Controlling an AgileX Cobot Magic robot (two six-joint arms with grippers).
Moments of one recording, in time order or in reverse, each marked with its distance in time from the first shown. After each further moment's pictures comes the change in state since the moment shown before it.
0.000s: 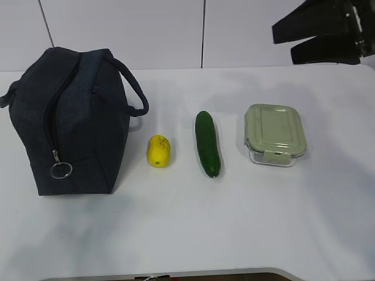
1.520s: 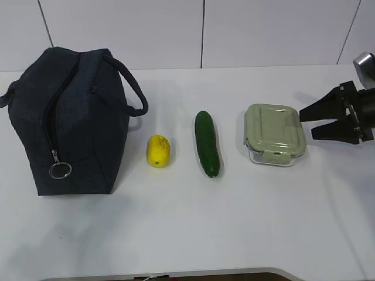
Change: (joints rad) left arm 0.000 0.000 0.000 0.000 0.000 0.000; right arm -0.265 0.530 -0.007 0.088 -0.007 -0.258
